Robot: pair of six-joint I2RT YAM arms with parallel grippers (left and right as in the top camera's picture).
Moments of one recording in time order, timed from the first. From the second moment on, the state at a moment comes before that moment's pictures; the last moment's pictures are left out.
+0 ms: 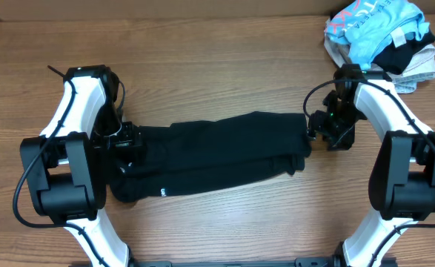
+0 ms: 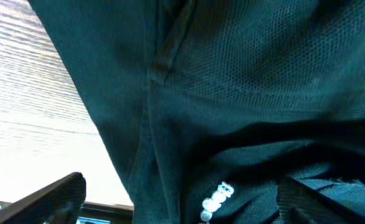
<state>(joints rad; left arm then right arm) 0.09 2.01 1.50 -1.42 -0.05 -0.15 -0.04 1.97 1.40 -1.15 -0.19 0.20</state>
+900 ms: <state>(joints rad) 0.09 2.00 2.38 -1.56 -0.01 -0.20 -0.03 1.92 1.17 -0.90 -0.39 0.20</state>
